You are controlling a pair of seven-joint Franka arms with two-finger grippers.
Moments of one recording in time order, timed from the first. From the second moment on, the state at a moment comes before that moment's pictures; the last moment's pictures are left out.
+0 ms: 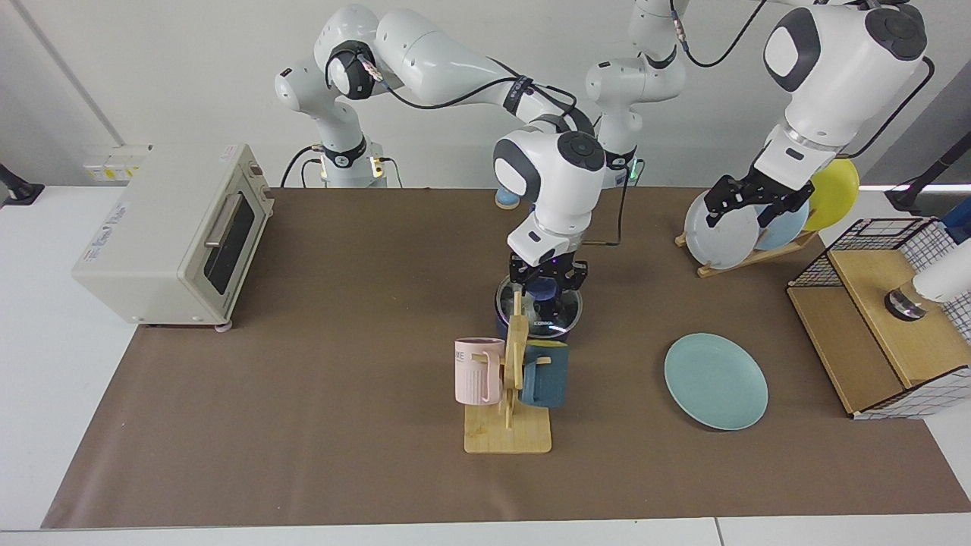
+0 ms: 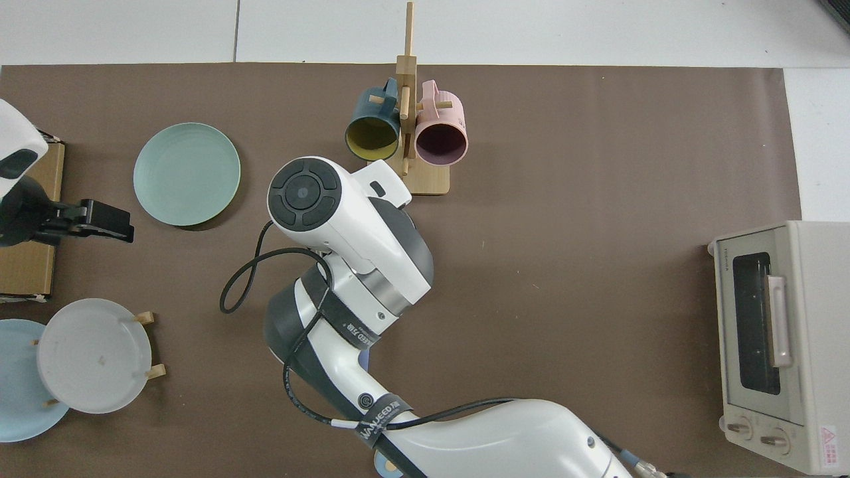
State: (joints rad) left arm 0.06 0.04 -0.06 -1.61 -0.03 1.60 0.03; right arm 0.75 0.78 -0.11 -0.96 0.01 1.75 0.84
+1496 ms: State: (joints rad) left arm 0.06 0.04 -0.06 -1.61 -0.03 1.60 0.03; right arm 0.73 0.67 -0.12 -0.92 0.01 1.62 0.83
